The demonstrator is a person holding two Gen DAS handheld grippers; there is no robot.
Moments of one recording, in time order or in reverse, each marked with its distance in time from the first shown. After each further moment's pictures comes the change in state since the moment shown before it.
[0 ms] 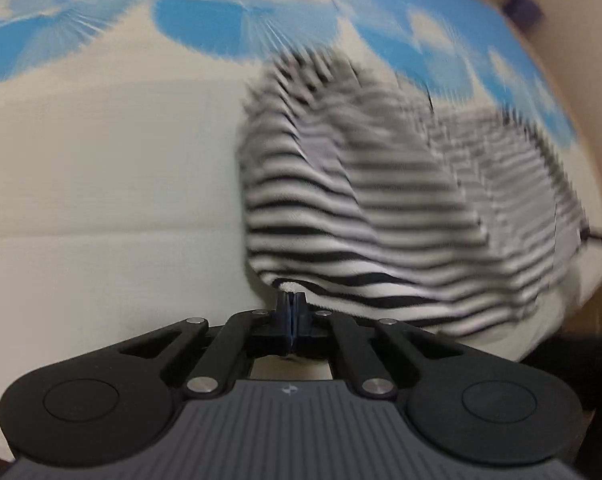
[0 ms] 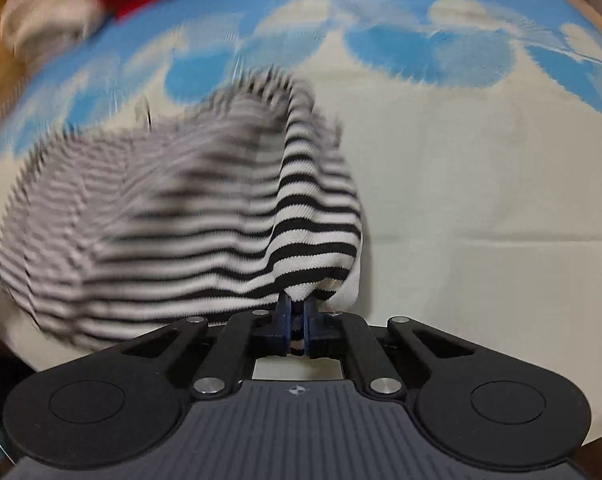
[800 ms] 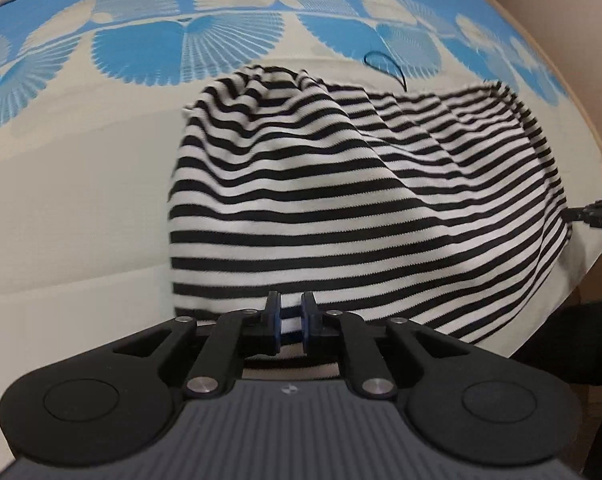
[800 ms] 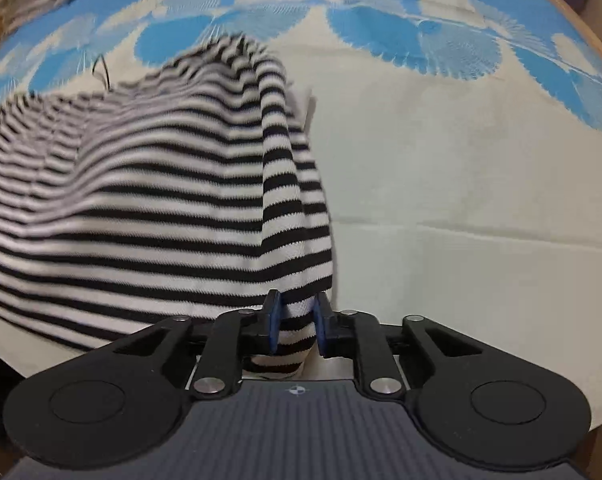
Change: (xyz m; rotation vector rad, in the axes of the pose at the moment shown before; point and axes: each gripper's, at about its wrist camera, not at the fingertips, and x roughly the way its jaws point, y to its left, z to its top) left arm 0.031 -0.067 0.013 0.198 0.043 0.036; right arm 0.044 0.005 -0.014 -0.125 0.156 -0.206
